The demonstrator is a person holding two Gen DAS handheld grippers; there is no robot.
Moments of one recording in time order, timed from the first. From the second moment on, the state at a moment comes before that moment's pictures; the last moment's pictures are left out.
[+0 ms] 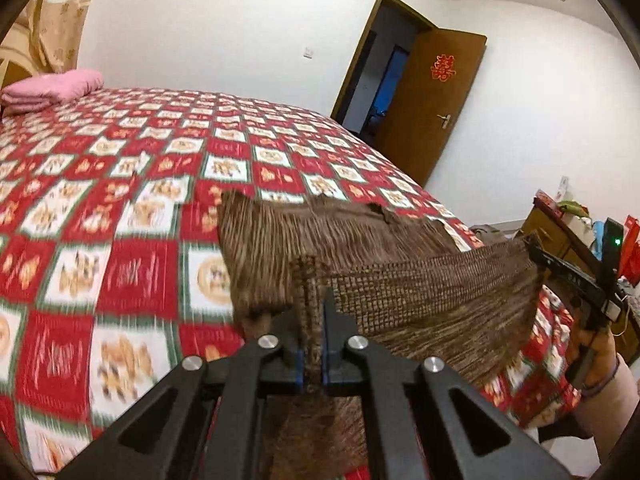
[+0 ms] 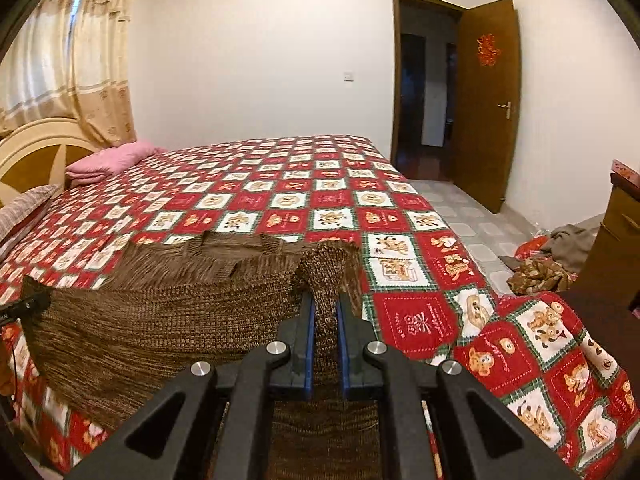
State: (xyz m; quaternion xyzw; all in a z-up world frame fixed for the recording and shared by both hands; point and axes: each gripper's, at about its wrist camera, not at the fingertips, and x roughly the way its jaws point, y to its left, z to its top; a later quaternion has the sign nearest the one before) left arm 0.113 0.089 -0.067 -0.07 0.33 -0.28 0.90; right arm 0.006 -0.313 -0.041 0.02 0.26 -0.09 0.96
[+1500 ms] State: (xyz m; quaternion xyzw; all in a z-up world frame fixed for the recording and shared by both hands) left arm 0.333 0.021 -0.128 -0.06 0.45 -0.12 0.89; right arm 0.254 -0.413 -0.133 0.12 0.40 -0.09 0.91
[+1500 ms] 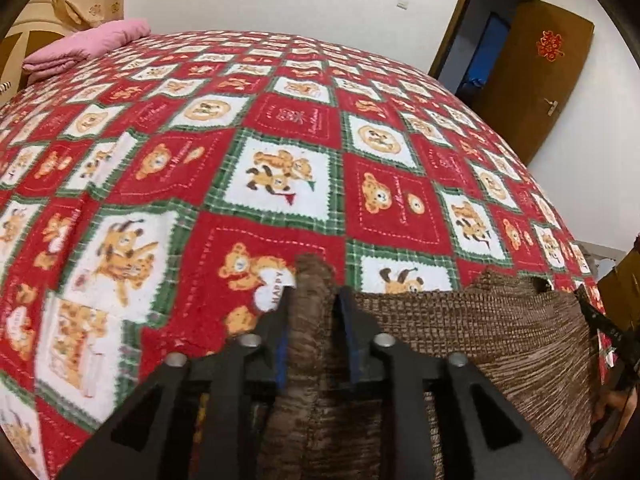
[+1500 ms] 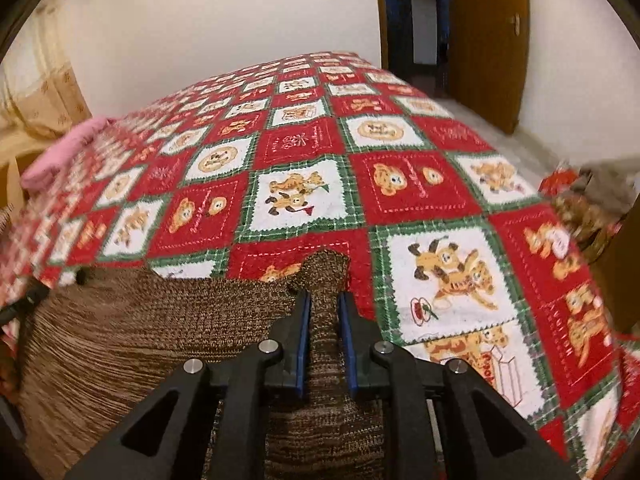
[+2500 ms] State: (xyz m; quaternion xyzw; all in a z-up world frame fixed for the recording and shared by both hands) left arm 0.142 -0.022 -0.128 0.11 0.39 -0.11 0.91; right arm 0.074 -0.321 -0.145 0.09 0.36 -0.09 0.92
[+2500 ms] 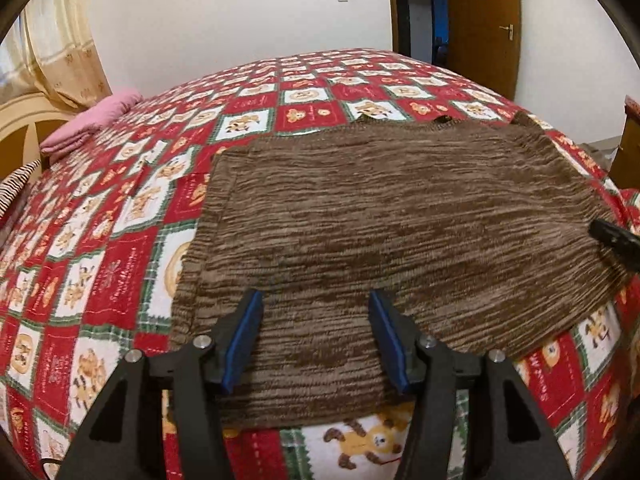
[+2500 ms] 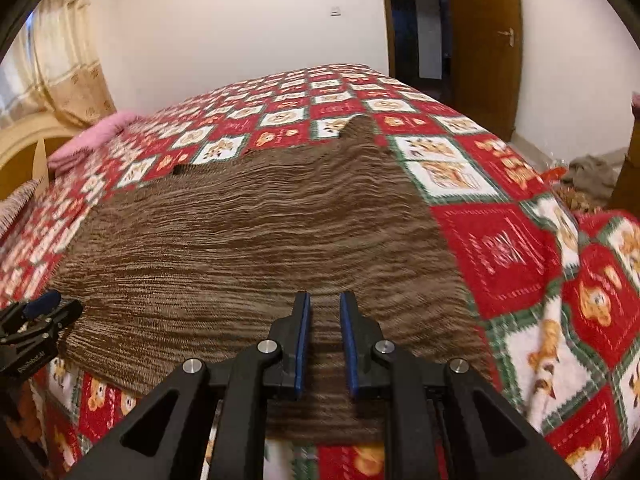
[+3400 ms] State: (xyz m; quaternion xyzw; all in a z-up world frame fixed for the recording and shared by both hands) left arm 0.141 0.005 -0.118 0.13 0.39 -0.02 0.91; right arm 0.080 -0.199 -0.155 0.00 0.36 -0.01 0.93
